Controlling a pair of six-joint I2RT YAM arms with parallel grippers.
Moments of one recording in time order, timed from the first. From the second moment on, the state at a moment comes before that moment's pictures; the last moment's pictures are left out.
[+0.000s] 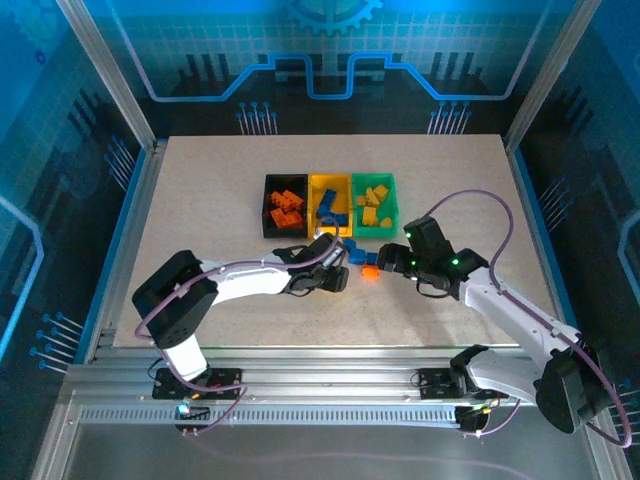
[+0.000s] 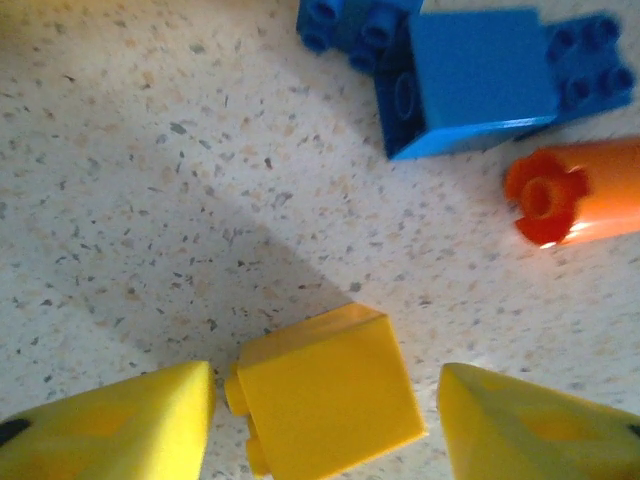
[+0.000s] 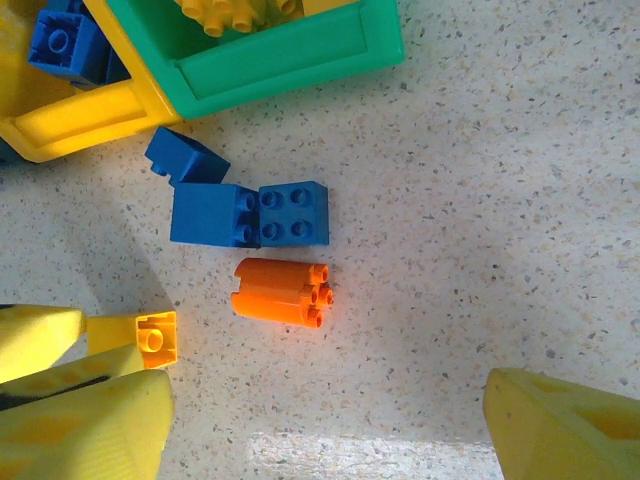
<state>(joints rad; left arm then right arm) -0.84 1.74 0.98 -0.28 -0.13 -0.57 0.48 1.11 0.76 -0.61 0.04 0.70</state>
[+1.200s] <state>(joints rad) -0.71 2.23 1.93 -0.40 -0.09 -0.53 0.42 1.05 0.70 -0.61 -0.01 0.72</state>
